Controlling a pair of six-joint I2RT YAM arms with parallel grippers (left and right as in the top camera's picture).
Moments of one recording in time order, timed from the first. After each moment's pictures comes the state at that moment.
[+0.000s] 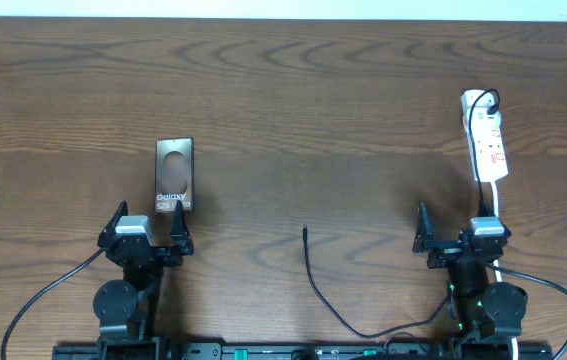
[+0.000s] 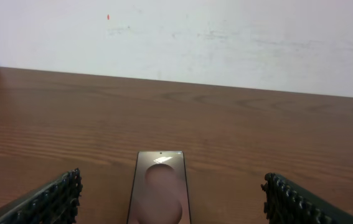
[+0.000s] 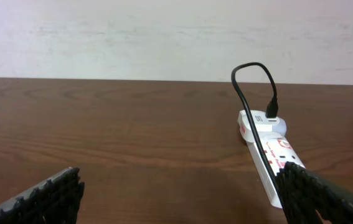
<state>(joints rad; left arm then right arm) 0.04 0.01 0.02 -0.10 0.07 -0.08 -0.02 0.01 0.01 -0.06 -0.09 0.00</state>
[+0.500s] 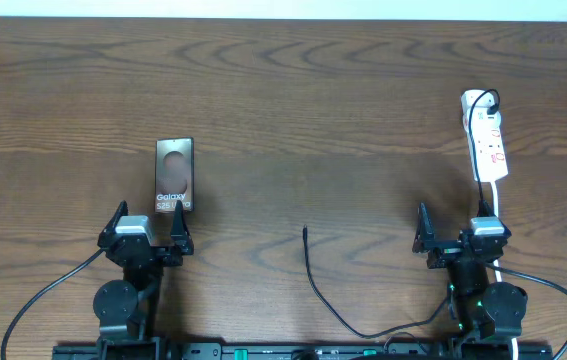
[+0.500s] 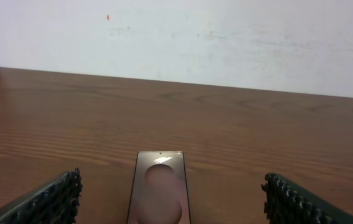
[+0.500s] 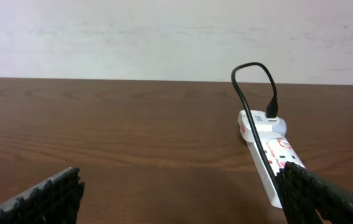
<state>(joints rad) 0.04 0.01 0.02 -0.10 0.07 -0.09 -0.02 0.01 0.01 -0.06 -0.09 0.00</state>
